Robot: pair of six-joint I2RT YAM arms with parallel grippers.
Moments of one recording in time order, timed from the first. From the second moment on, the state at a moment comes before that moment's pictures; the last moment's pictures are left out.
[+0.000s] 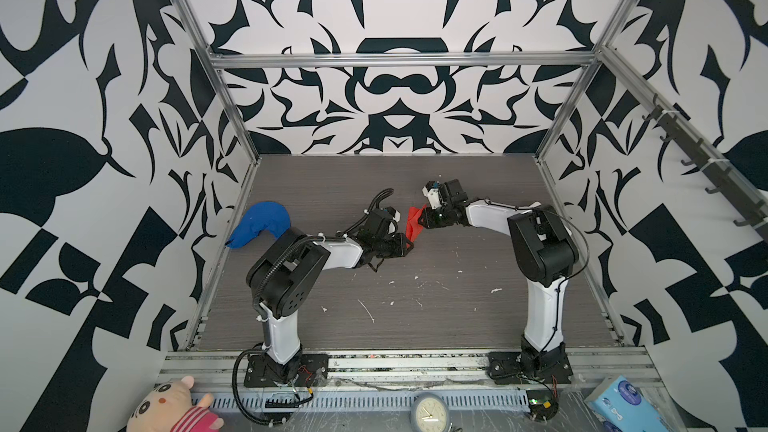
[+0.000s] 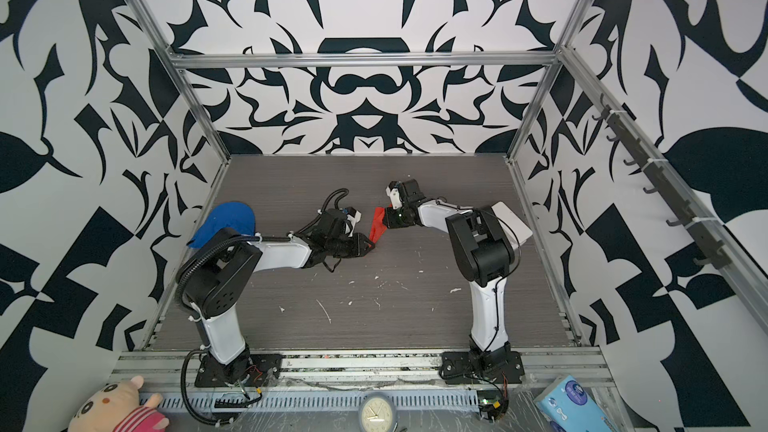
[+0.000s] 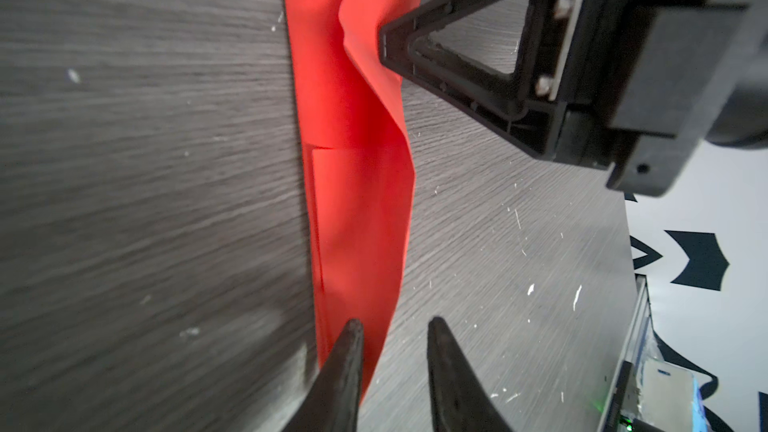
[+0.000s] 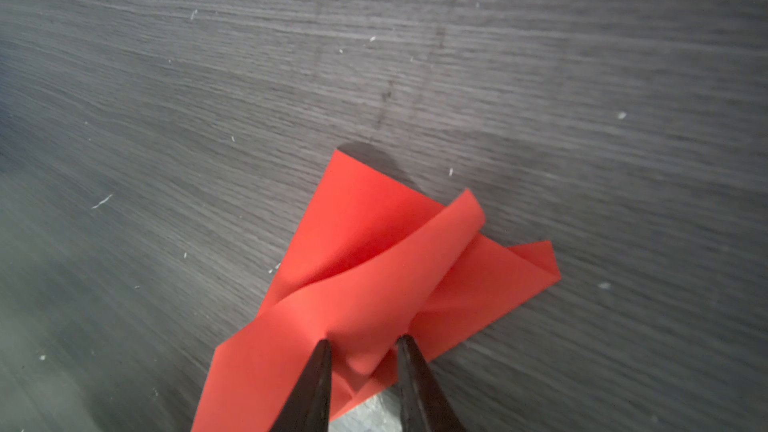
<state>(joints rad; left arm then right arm) -0.68 1.85 0.90 0.21 0.36 -0.66 0.38 2.04 1.28 -0.21 -0.31 0.23</state>
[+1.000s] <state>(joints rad) -0.71 1.91 0.96 0.20 0.24 -0.41 0.38 2.06 1.30 -0.20 -0.31 0.23</state>
